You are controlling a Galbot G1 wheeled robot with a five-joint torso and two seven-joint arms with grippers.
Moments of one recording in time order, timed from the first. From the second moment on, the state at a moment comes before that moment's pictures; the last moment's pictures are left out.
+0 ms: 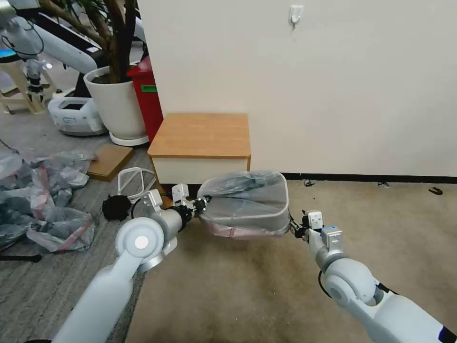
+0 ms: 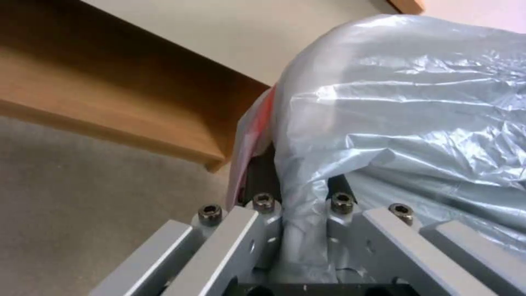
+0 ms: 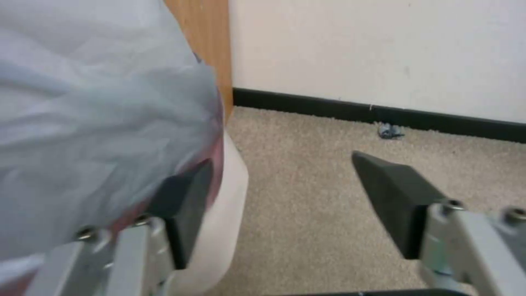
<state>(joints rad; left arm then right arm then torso) 1.01 -1.10 -0.25 -2.03 -1.41 0.57 -0.60 -1.19 0.84 0.07 1.94 0.66 -0.28 0.46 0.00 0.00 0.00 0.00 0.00</state>
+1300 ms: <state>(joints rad) 1.07 -1.07 -0.23 -2.02 -1.22 0.56 -0.56 -1.30 0.59 0.26 2.20 0.42 -0.21 0.37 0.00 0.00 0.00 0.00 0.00</state>
